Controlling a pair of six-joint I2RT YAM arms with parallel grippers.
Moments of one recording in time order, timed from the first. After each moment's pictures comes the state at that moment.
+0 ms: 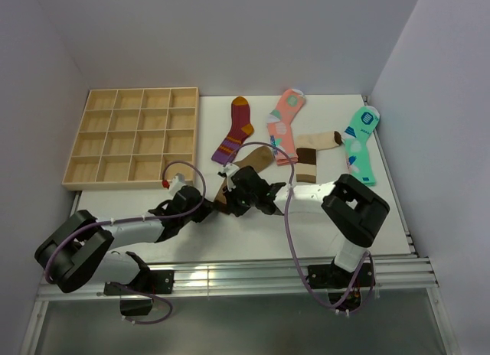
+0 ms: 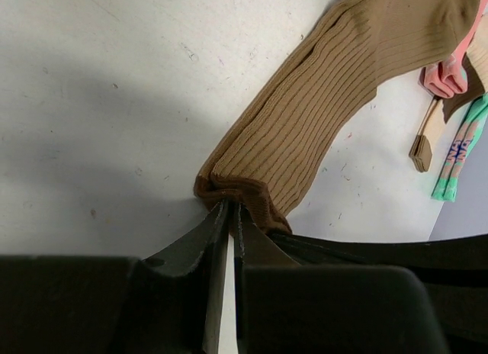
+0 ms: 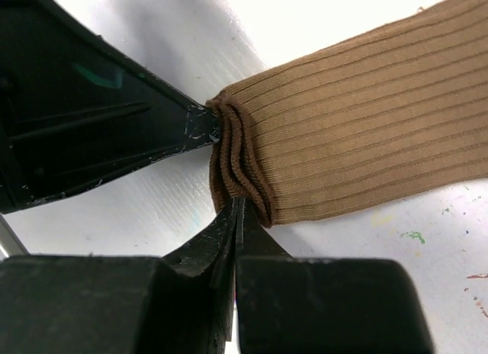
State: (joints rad) left arm -0.73 1.33 0.36 0.26 -0.20 -1.31; right arm 0.90 1.71 0.85 0.10 -0.15 0.25
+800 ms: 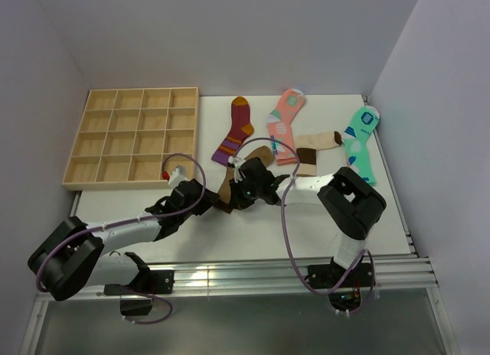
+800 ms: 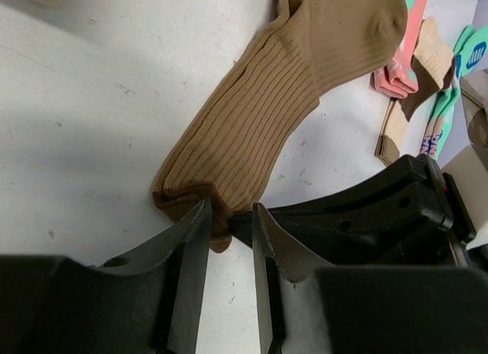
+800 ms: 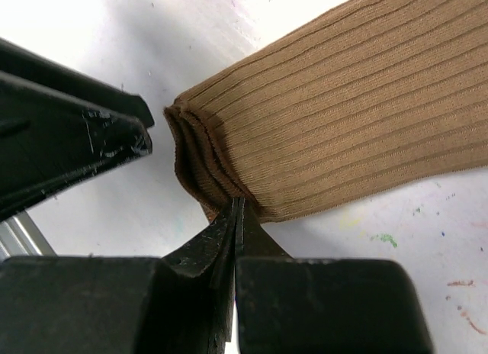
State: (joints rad) left arm -0.73 1.26 0.40 0.25 -0.24 -1.22; right arm 0.78 1.76 0.87 0.09 -0.30 0.35
